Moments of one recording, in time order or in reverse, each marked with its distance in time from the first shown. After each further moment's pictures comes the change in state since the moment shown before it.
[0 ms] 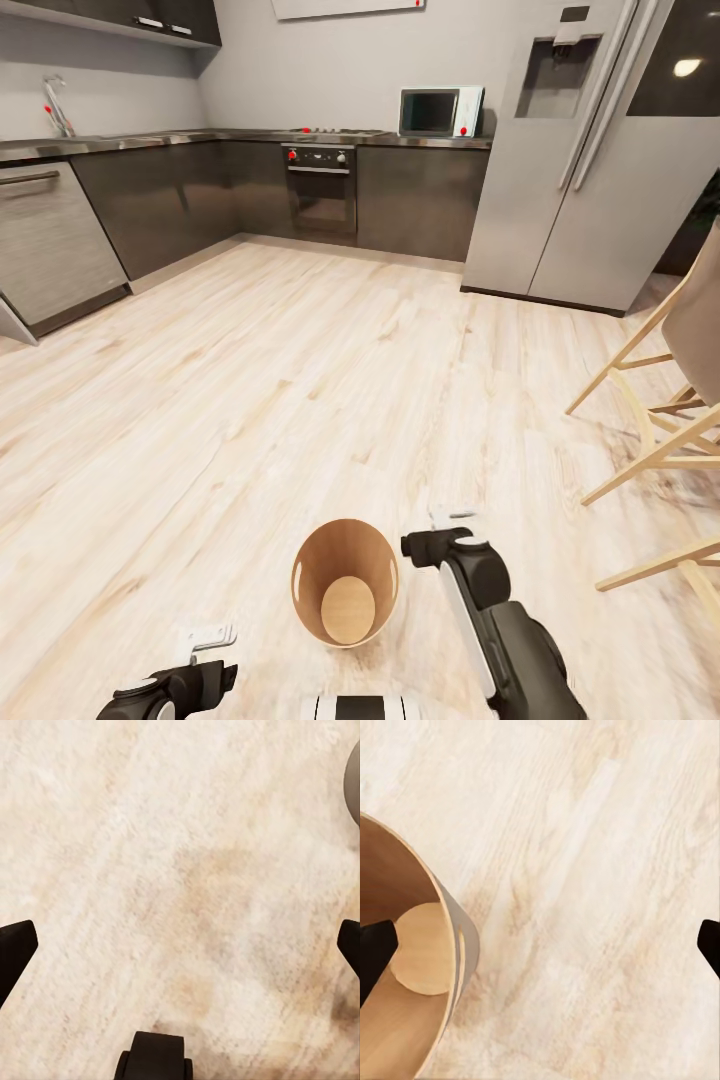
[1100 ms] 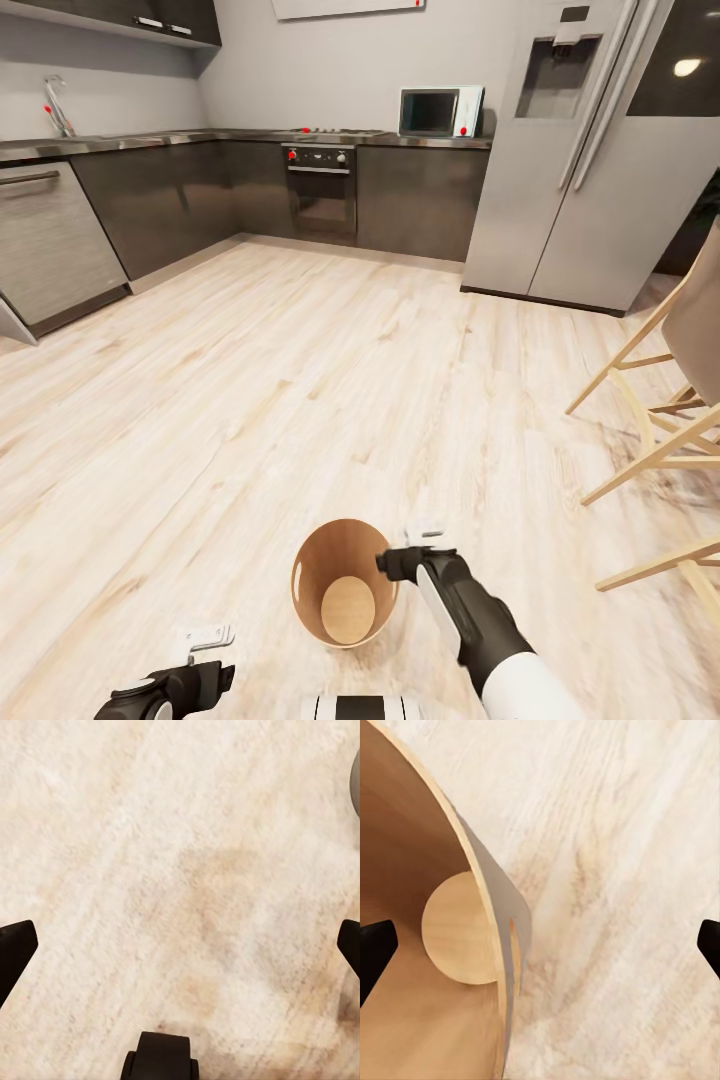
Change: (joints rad) left arm 0.000 0.009 0.000 0.002 0.001 0.000 0.000; right arm -0.209 0.005 0.003 0.656 -0.126 -0.352 0.091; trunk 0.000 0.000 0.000
